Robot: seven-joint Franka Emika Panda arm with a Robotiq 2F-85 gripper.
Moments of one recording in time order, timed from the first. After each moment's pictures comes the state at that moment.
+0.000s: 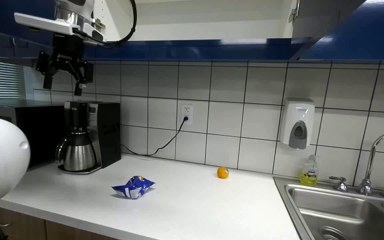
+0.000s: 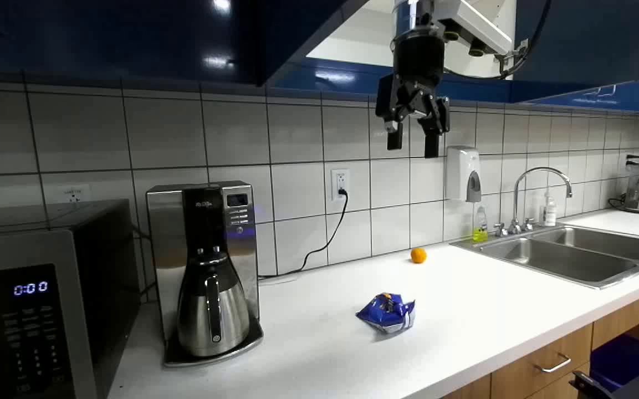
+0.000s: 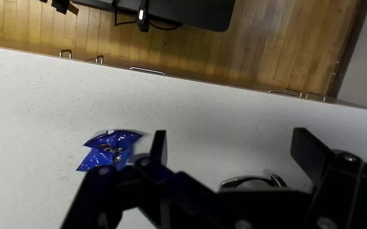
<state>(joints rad) 0.22 -0.61 0.10 -2.32 0.21 1.65 -0.02</state>
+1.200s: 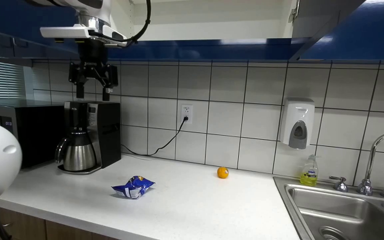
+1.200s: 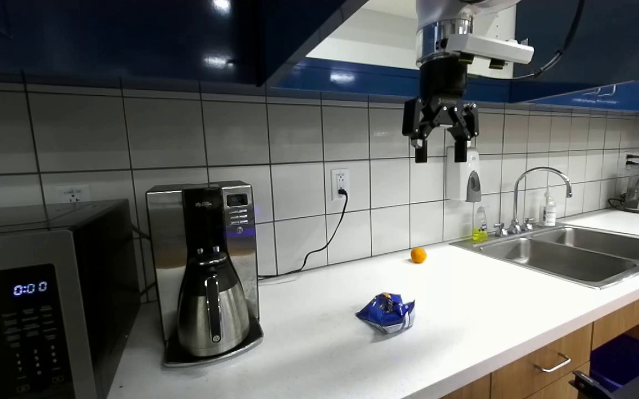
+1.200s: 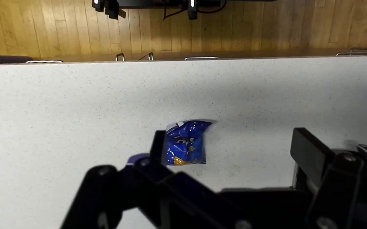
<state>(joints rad) 0.08 -0.64 0.09 -2.37 0.08 1.72 0.06</state>
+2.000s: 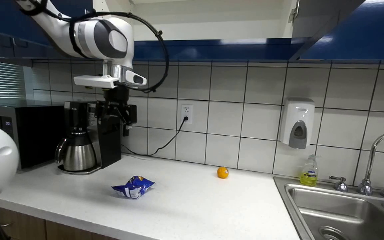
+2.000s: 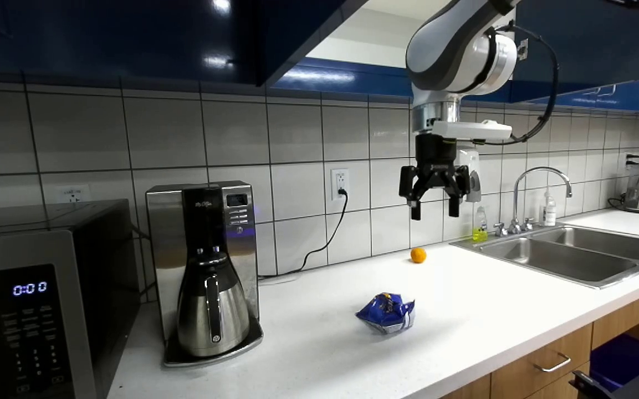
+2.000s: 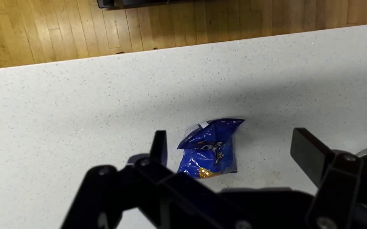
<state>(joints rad) 0.04 -0.43 0.04 -2.49 0.06 2.02 0.06</state>
